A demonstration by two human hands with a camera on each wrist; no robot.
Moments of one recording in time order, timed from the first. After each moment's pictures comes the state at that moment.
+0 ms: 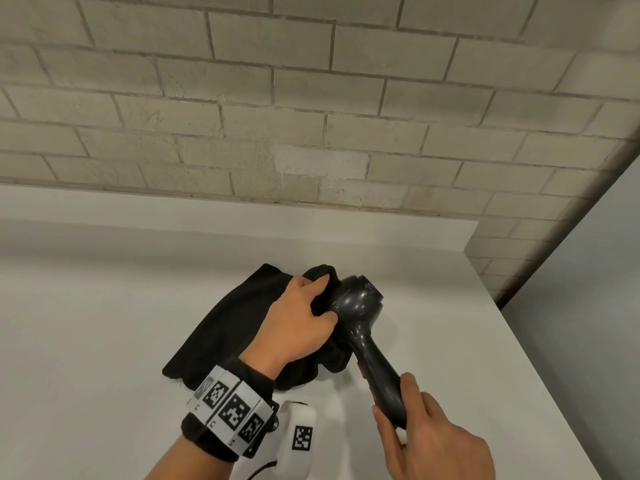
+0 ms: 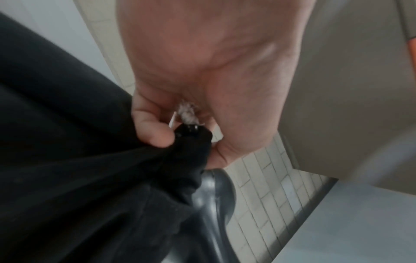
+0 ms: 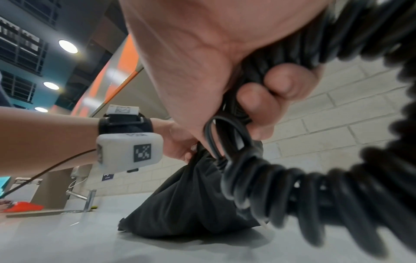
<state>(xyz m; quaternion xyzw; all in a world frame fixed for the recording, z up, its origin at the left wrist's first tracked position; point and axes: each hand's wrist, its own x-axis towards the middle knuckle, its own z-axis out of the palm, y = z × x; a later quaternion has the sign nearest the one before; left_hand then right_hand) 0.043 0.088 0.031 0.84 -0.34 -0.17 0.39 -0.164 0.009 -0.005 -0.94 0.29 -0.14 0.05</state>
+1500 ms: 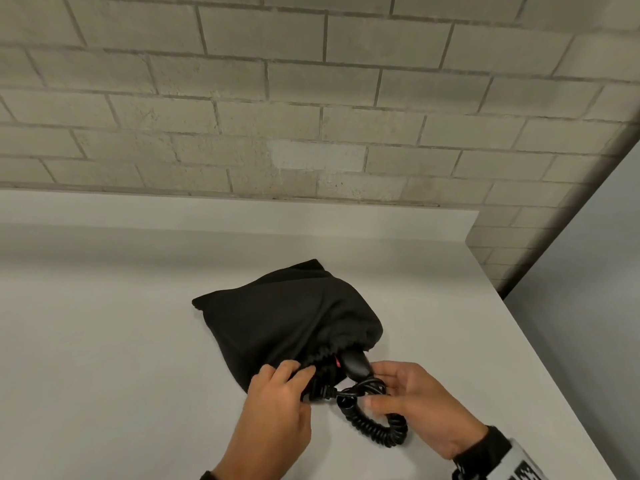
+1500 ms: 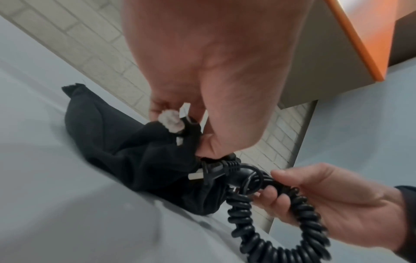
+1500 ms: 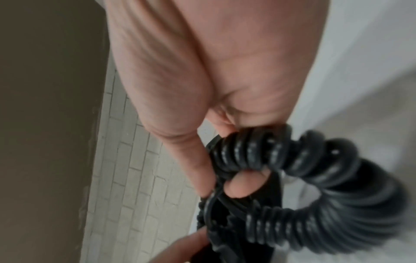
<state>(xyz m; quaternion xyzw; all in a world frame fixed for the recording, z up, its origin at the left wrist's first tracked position) -0.020 0.156 -0.056 0.89 -0.39 -0.07 0.23 -0.132 -0.043 -0.028 -0.68 0.25 0.05 0.69</state>
